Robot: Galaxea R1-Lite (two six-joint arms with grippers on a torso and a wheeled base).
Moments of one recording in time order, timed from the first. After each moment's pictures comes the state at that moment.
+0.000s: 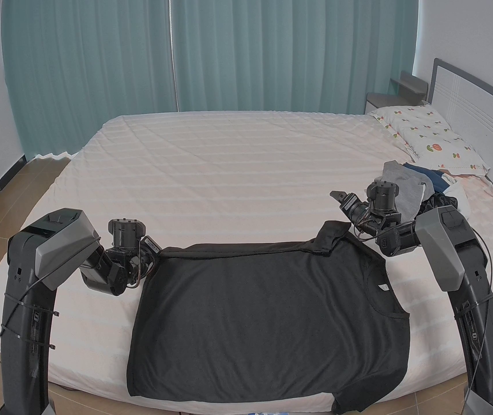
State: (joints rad) left arm -0.12 2.58 -1.29 -0.76 0.14 -0.87; right arm 0.14 2.79 -1.96 -0.59 0.08 0.84
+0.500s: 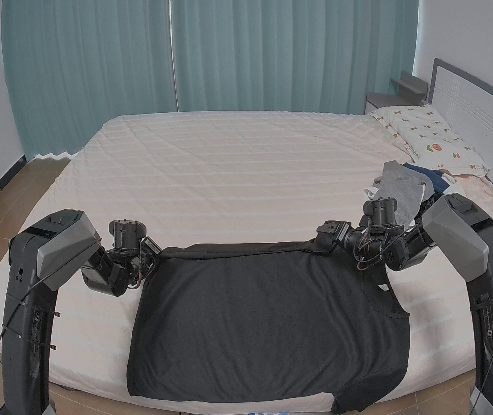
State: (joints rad) left arm -0.12 2.59 -1.29 -0.76 0.14 -0.87; right arm 0.20 2.57 -1.48 -0.58 0.22 0.74
